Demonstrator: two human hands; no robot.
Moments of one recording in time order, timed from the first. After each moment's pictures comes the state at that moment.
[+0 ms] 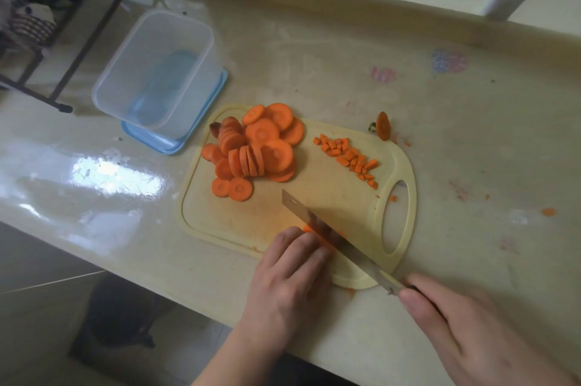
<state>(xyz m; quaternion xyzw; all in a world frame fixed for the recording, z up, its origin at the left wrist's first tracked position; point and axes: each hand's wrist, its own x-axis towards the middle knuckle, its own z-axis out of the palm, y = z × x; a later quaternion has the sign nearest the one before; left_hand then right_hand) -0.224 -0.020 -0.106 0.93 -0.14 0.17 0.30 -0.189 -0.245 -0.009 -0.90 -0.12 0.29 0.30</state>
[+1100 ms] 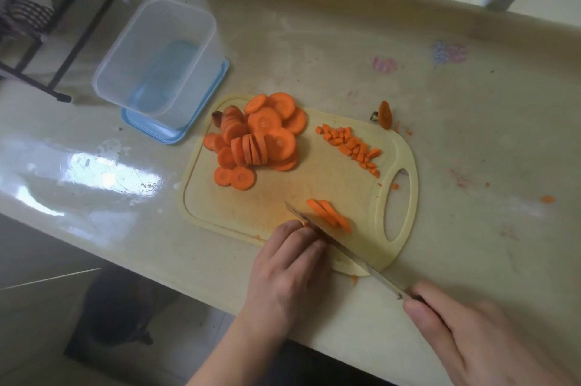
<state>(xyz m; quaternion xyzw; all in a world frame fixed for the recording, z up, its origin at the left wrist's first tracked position) -0.231 -0.018 -0.116 0.92 -0.12 0.20 0.33 -0.218 -0.247 -0.010 -0.93 -0.08 0.30 0.21</state>
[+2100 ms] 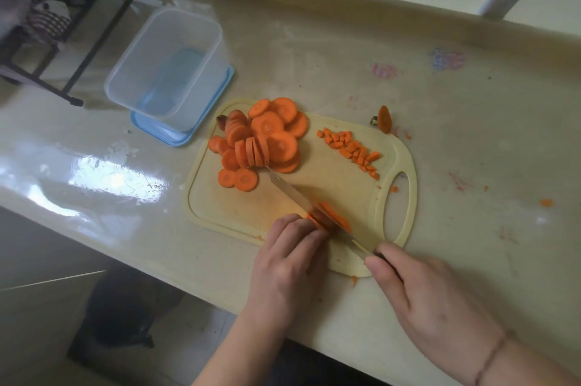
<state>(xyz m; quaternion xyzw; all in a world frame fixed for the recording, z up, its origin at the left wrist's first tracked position) -0.227 -0.018 -0.118 0.92 -0.09 0.19 0.32 -0.196 -0.217 -0.030 -0.93 -0.15 0.24 0.25</state>
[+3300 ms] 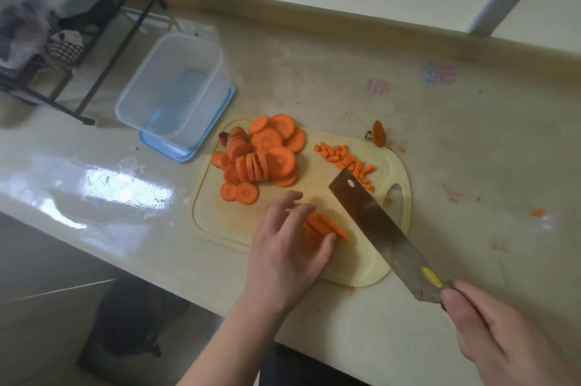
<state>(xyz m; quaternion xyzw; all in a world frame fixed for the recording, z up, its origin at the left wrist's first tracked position) -0.200 -0.016 -0.090 0.93 0.01 0.13 0.35 -0.208 -0.267 0.004 -0.90 0.04 0.26 0.35</state>
